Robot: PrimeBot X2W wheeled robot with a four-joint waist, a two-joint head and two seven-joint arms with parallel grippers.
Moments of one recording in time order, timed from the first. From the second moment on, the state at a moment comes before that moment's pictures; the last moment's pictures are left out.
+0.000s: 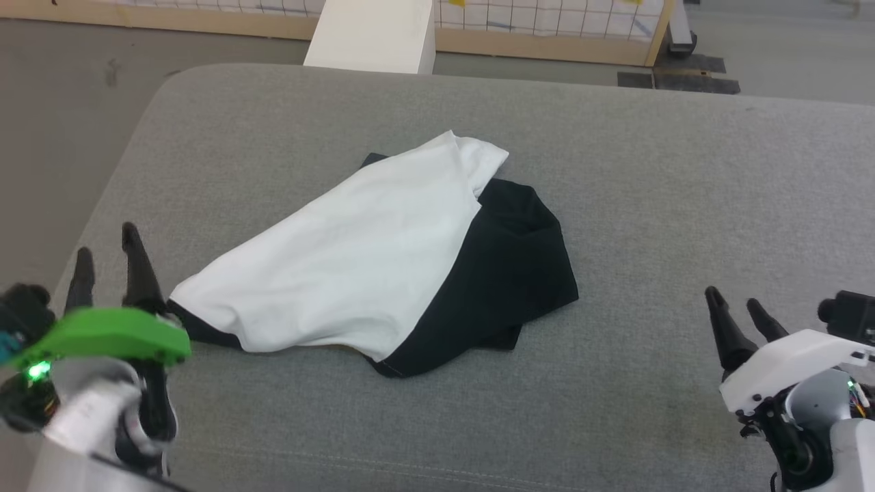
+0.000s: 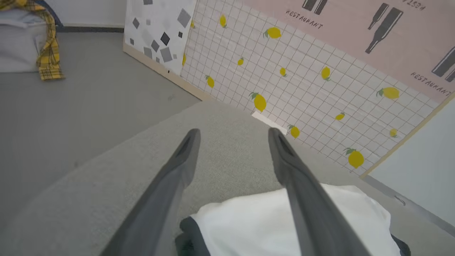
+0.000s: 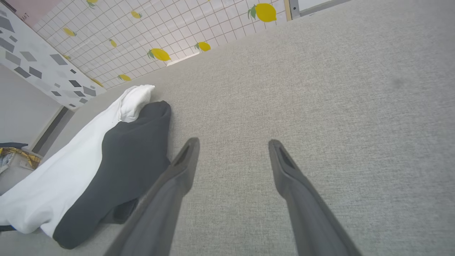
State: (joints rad) left arm -0.25 0.29 0.01 0.18 -0.70 0.18 -0.14; right arm -0.14 -0.05 -0.22 0.18 0.41 0.13 0.27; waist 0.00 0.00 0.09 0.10
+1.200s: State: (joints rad) left arm -0.13 0.11 -0.01 0.12 -0.31 0.04 -0.26; right arm -0.60 -0.05 0.09 0.64 0.12 0.13 0.55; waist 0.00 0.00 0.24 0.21
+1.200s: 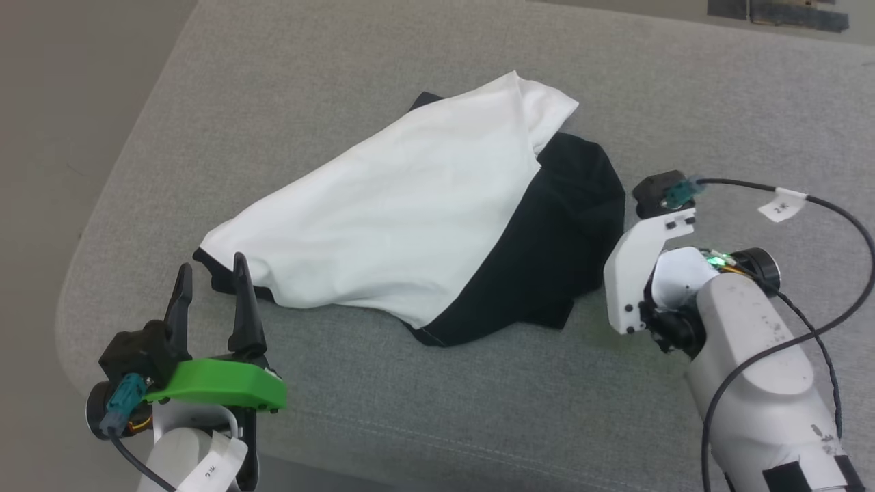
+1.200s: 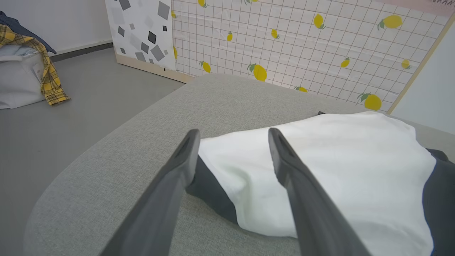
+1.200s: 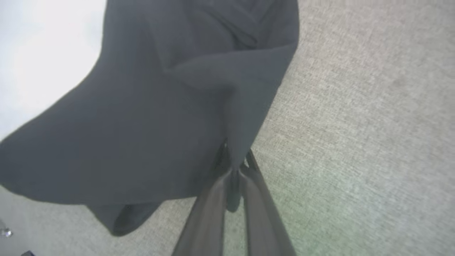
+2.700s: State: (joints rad) left arm -0.37 0.06 -0.33 0.45 -0.35 -0.01 0.46; right arm -0.22 -0.05 -0.42 0.08 0.31 0.13 0.35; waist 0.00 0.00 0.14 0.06
